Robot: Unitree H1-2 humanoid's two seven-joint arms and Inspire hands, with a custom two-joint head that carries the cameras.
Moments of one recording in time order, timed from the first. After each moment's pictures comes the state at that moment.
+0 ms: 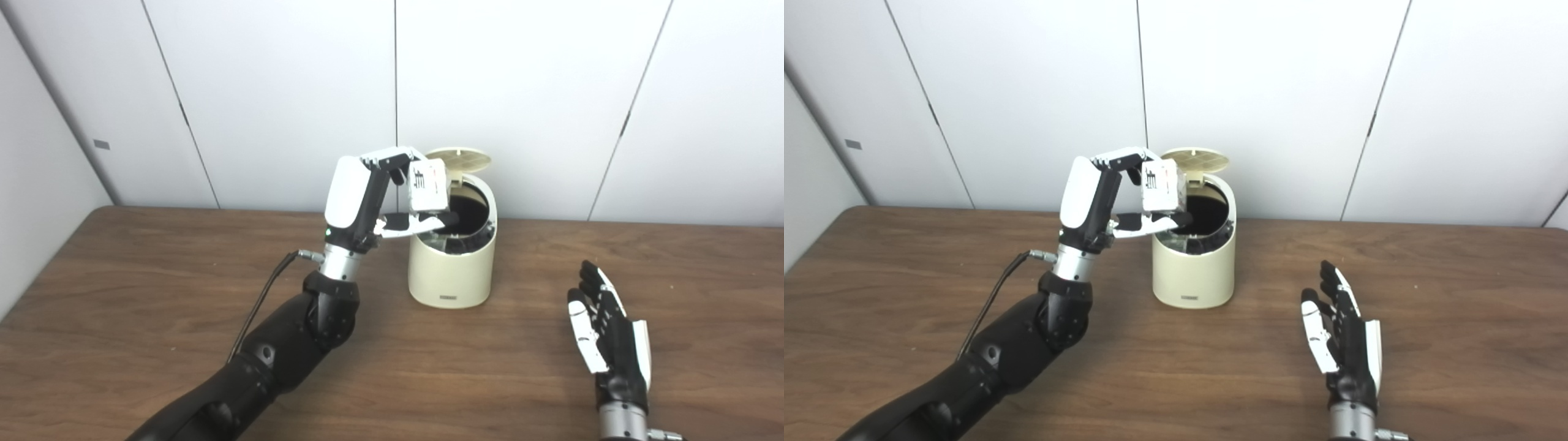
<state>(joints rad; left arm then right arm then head) -0.76 0.25 -0.63 0.59 0.45 -0.46 0.82 -0.08 0.05 -0.03 -0.02 -0.27 -0.05 -0.23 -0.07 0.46</state>
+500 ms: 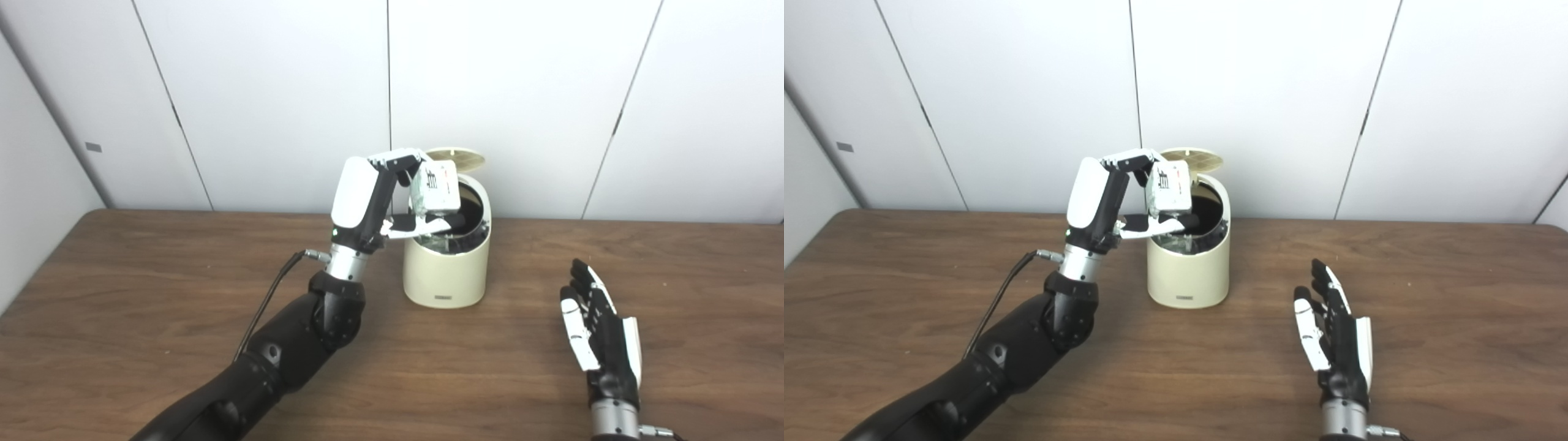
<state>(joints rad) -0.78 0.22 -0.65 0.63 0.43 -0.46 0.81 -0.08 0.05 -0.02 -0.01 -0.28 -0.05 -0.24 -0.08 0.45</state>
